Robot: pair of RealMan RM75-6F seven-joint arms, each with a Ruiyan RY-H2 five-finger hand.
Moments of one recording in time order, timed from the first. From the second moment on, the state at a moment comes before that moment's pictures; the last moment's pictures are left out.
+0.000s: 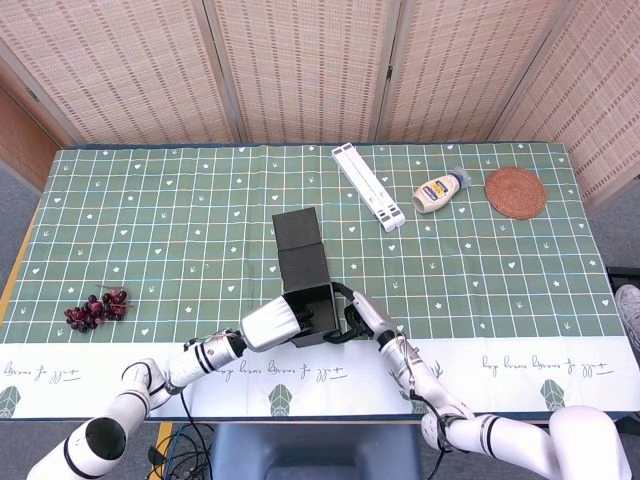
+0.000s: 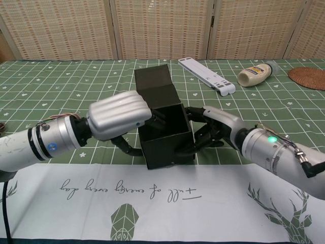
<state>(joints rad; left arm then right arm) -0.88 -2.07 0.17 -0.34 1.83 1.44 -0.38 0.66 -1.84 0.23 -1.22 -1.24 0.80 0.50</state>
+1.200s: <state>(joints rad) -0.92 -2.04 0.19 -0.37 1.84 1.40 -0.38 0.66 -1.85 0.22 -1.21 -1.27 0.81 0.54</state>
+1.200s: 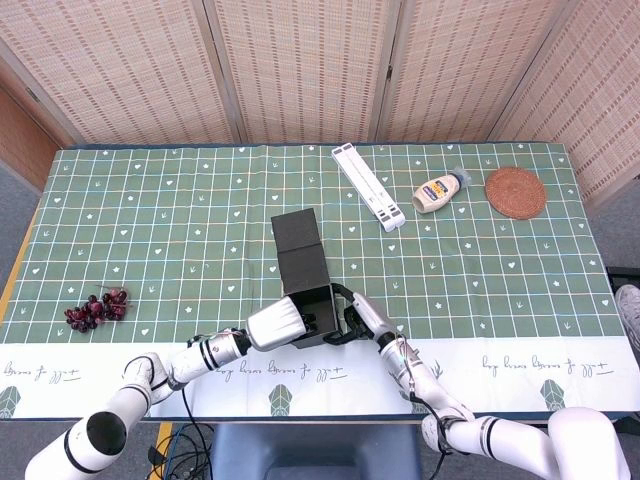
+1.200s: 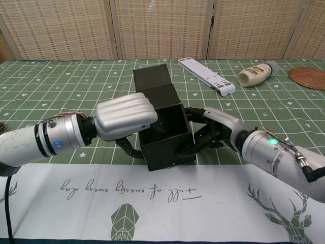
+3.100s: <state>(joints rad) -0.83 -1.93 0.10 -0.63 1.74 1.41 -0.33 0.63 -1.82 0.25 -1.25 -1.24 0.86 0.53</state>
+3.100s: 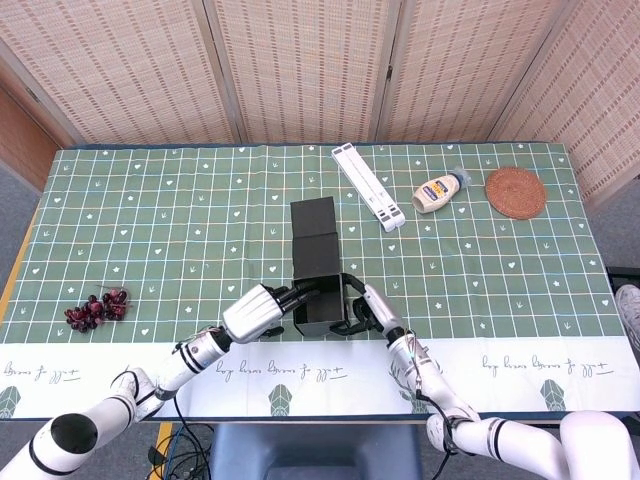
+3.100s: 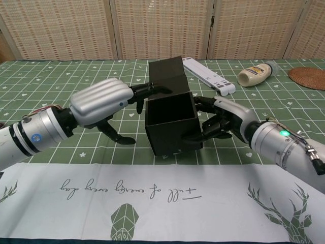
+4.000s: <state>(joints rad) -0.70 -1.67 0.06 -1.05 1.63 1.36 -0.36 0.69 -1.85 0.27 -1.19 -1.21 0.76 0.51</state>
